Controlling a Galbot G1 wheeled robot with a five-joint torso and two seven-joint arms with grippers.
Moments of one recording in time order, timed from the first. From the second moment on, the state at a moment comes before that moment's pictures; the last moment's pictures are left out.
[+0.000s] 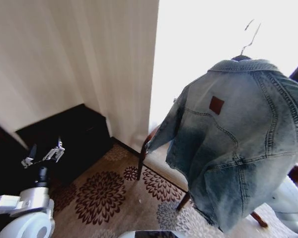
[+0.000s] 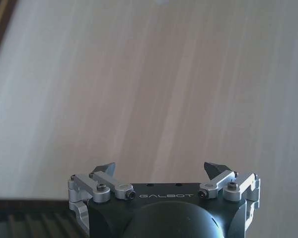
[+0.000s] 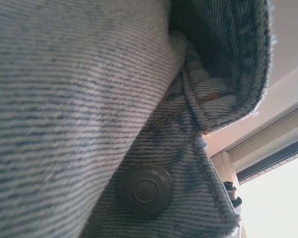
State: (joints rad) left arm 1.74 -1.40 -1.00 -2.50 -0.66 0.05 -0.17; right arm -0.75 0.74 0.40 1.77 0.92 0.66 -0.15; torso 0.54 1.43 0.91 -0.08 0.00
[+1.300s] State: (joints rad) left arm 1.72 -1.41 -0.98 -2.50 -0.65 0.04 -0.16; right arm -0.70 0.77 0.37 1.73 0.90 0.67 -0.16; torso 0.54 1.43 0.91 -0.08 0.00
